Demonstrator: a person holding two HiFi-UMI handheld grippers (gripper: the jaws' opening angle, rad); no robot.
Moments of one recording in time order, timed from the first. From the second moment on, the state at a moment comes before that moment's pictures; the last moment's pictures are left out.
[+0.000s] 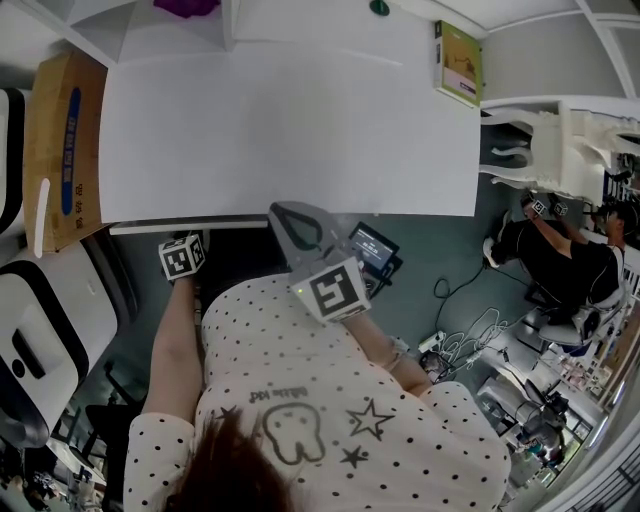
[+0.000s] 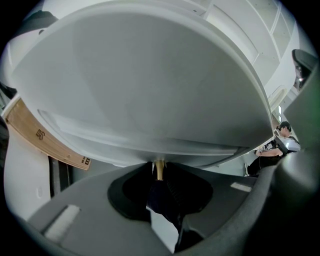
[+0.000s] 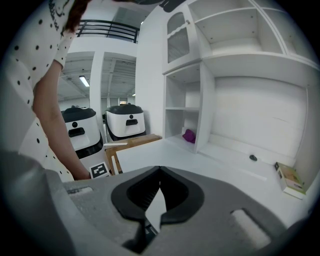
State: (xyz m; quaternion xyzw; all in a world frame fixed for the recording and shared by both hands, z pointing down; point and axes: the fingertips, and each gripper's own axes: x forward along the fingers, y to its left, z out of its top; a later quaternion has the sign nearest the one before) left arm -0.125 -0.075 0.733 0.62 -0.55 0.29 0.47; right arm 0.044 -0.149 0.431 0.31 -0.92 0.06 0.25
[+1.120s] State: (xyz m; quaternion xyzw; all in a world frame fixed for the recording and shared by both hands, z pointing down) left arm -0.125 -0.090 0.734 0.62 -0.55 0.30 0.47; right arm 0.045 -0.154 0.426 0.33 -0.91 0.06 0.24
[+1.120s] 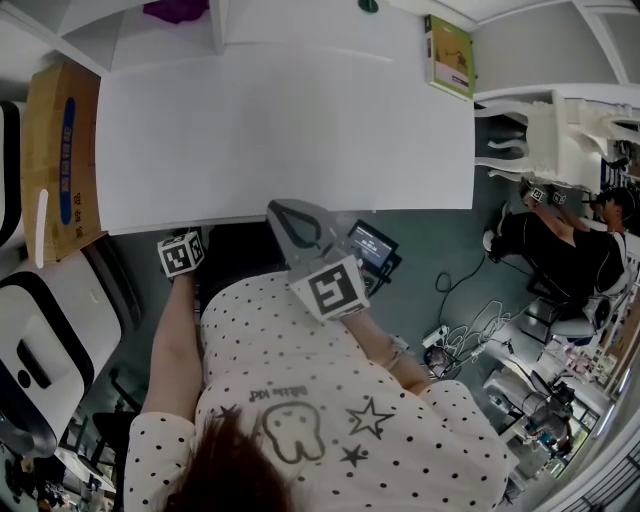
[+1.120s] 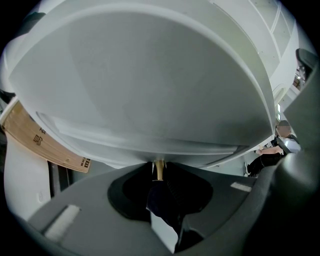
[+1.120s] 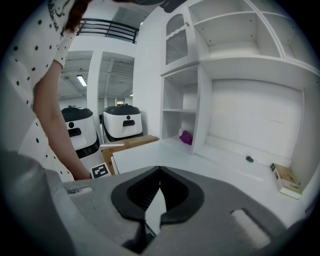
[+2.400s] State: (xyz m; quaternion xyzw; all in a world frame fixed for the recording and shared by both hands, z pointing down) left arm -0.125 -0.101 0.733 0.63 -0.54 0.30 0.47; right arm 0.043 -0.158 0.430 0.33 -0.91 0.06 0.24
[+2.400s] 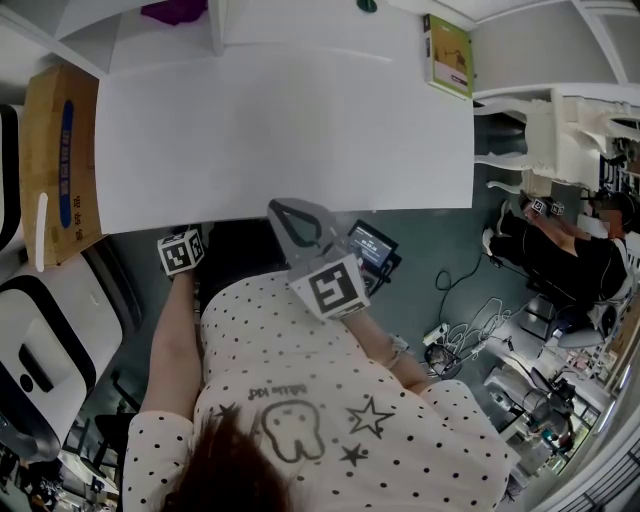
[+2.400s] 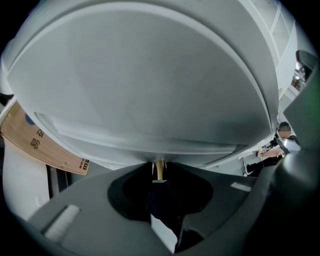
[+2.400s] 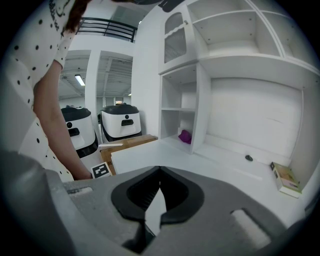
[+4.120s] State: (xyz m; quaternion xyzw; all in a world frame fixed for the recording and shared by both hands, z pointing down) left arm -0.119 -0.109 0.737 0.64 -0.51 0.31 0.48; right arm 0.040 -0.178 0.433 0.33 -0.91 0.06 0.24
